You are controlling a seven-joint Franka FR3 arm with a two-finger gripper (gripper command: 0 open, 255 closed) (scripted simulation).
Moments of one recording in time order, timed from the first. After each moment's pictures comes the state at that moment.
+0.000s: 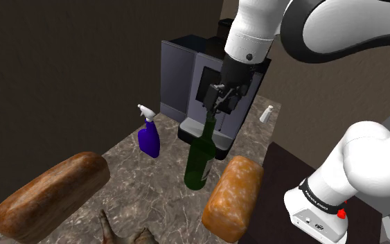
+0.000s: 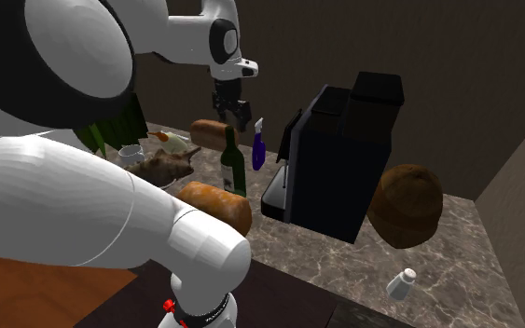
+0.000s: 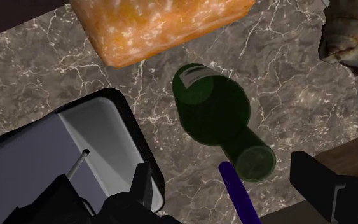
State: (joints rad) arm 0.18 -0.53 0.36 -2.38 0.18 1.93 0.48
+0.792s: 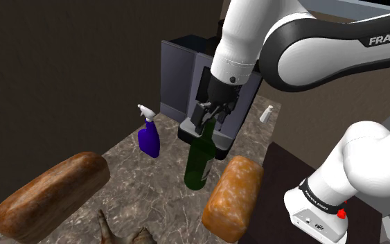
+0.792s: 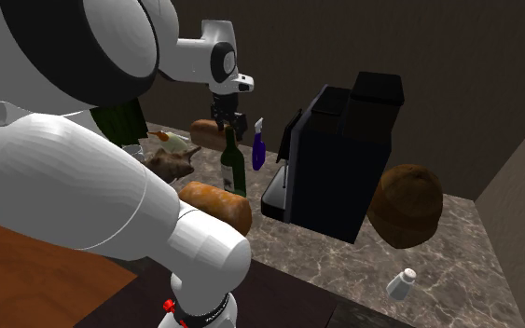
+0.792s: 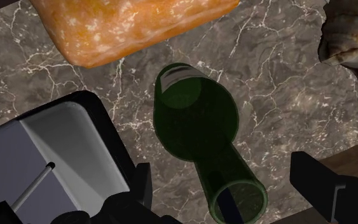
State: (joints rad) arm 0.18 -0.44 0.41 -2.42 0.20 2.08 0.52
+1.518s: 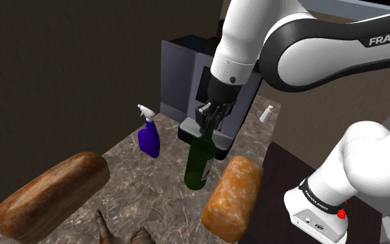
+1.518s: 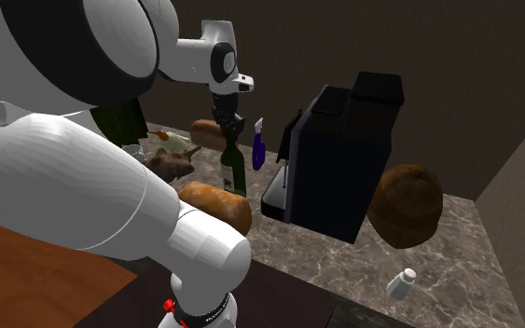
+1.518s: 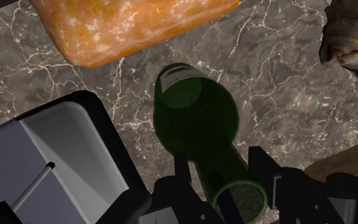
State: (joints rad) arm 0.18 -0.44 0.41 -2.42 0.20 2.08 0.52
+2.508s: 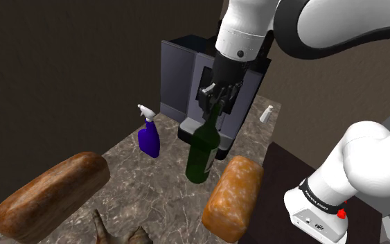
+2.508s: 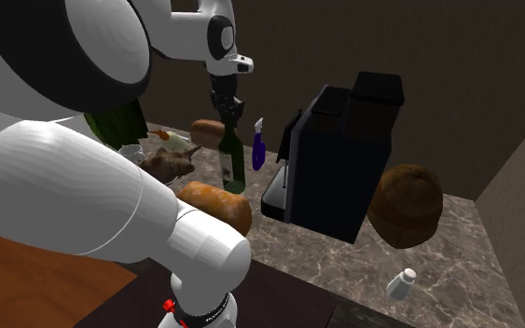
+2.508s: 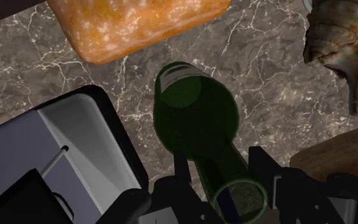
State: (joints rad) arm 0.18 -0.47 0.39 -2.31 0.19 1.94 0.52
